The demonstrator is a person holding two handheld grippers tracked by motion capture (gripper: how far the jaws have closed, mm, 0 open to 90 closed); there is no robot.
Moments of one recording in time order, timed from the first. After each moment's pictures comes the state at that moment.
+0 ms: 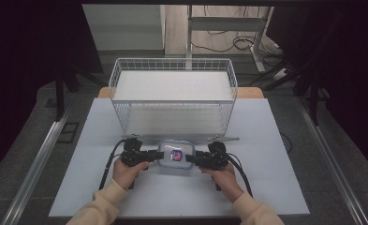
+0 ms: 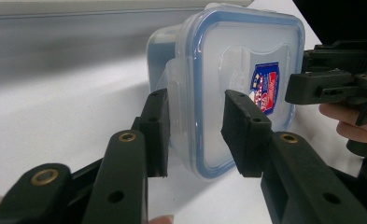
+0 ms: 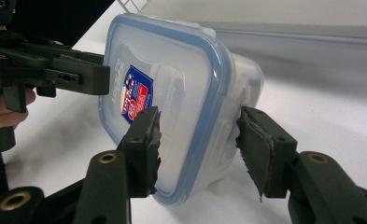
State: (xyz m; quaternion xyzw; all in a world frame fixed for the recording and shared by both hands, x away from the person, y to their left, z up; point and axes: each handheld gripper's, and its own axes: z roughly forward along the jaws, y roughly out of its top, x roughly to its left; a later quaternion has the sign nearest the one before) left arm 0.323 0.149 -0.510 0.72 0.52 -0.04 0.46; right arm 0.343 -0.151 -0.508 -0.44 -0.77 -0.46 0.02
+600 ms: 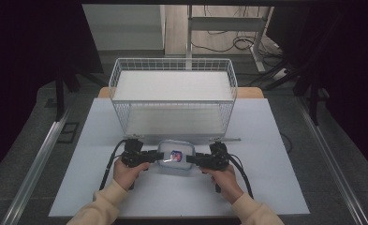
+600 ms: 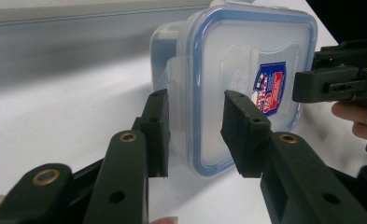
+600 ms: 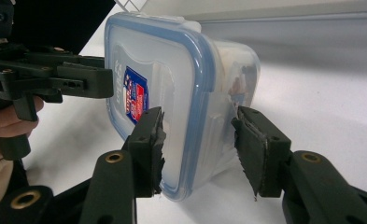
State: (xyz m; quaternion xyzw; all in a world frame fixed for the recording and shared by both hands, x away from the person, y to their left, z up) left arm 0.320 0.145 -0.507 0.73 0.52 -0.02 0.44; right arm 0.342 -0.153 -0.509 -0.47 -0.75 -0.46 0.05
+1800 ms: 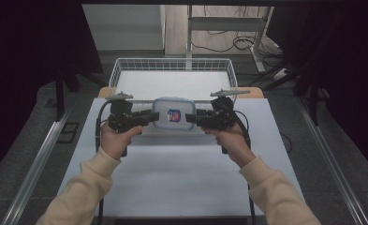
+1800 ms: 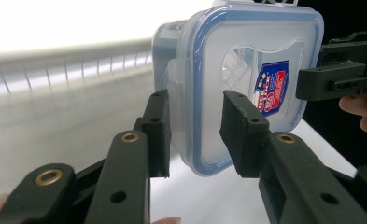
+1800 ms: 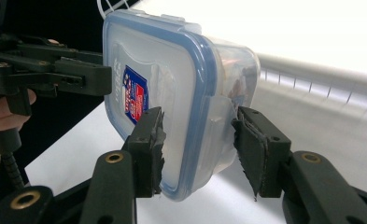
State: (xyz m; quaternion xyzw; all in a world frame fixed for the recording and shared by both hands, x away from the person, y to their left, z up) left arm 0.345 0.161 -0.358 0.71 0.48 0.08 0.52; right arm 0.375 -0.134 -0.344 -0.38 -0.79 -0.49 -0.06
